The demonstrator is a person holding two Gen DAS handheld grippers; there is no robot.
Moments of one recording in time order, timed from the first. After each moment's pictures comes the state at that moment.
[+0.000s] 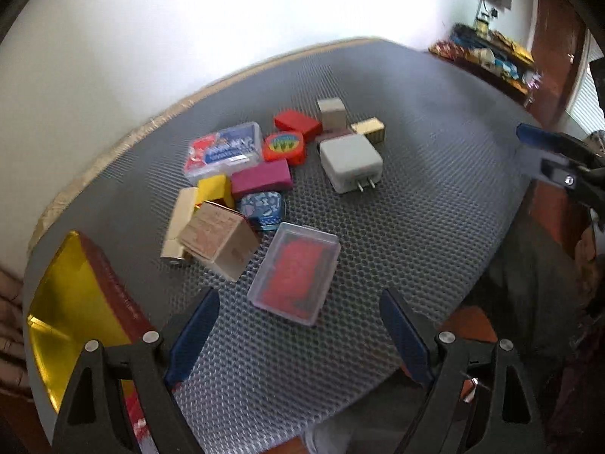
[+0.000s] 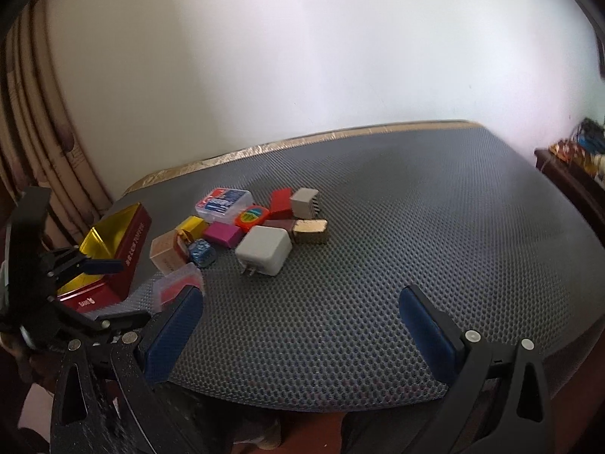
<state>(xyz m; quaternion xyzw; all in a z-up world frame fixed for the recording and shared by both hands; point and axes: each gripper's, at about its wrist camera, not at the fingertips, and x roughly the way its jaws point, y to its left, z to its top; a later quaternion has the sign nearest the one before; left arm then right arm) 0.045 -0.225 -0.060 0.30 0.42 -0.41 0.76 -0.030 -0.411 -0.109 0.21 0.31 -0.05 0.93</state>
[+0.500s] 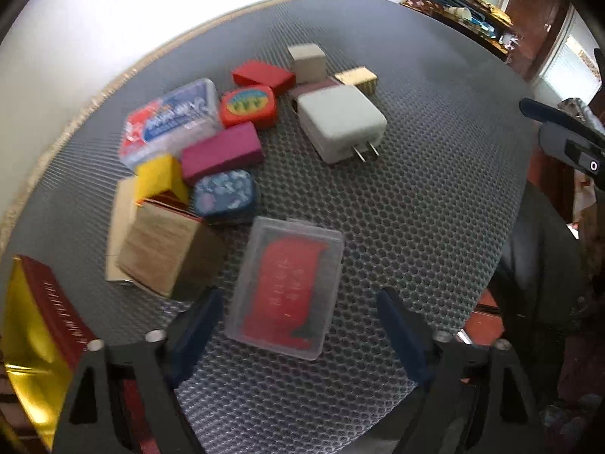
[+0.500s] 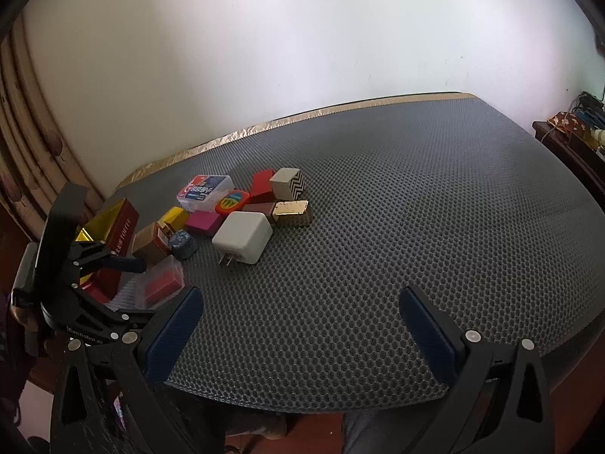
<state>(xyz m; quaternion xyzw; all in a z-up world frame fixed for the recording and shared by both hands) 0.080 -0.251 -0.103 0.33 0.48 -0.45 0.67 -0.017 -0.427 -0.129 0.23 0.34 -0.05 0.91</state>
